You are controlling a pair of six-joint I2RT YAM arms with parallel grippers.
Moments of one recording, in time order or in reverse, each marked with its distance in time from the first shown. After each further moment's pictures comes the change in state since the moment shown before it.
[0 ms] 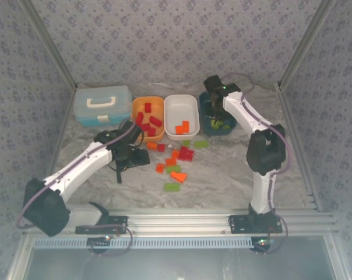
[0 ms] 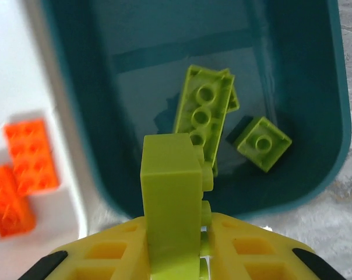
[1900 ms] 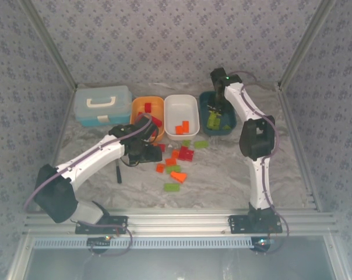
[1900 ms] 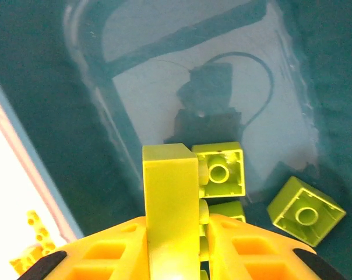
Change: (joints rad) left arm -0.099 0.115 0.108 0.034 -0.008 0.017; right arm -0.096 0.264 0.335 -0.091 -0.161 0.076
